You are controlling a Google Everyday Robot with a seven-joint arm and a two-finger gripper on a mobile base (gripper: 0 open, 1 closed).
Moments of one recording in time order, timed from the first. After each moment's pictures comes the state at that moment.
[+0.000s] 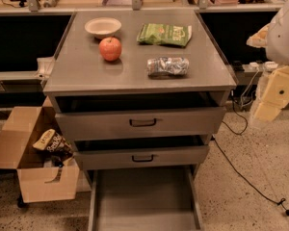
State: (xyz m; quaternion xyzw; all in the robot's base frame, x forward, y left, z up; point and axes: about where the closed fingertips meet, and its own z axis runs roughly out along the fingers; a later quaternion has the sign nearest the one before) arm 0.438 -0.216 0.980 -0.60 0.78 -0.04 0.16
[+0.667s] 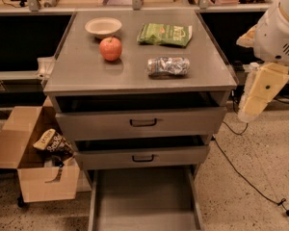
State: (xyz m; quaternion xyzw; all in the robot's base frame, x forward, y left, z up) arm 0.459 -0.209 0.970 -0.61 0.78 -0.02 0.17
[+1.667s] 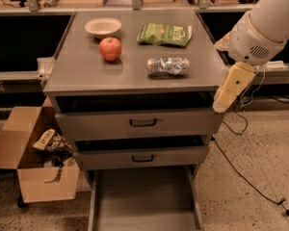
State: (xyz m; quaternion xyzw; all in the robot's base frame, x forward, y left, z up) arm 0.519 -0.185 0.933 -0.61 0.76 0.03 0.21
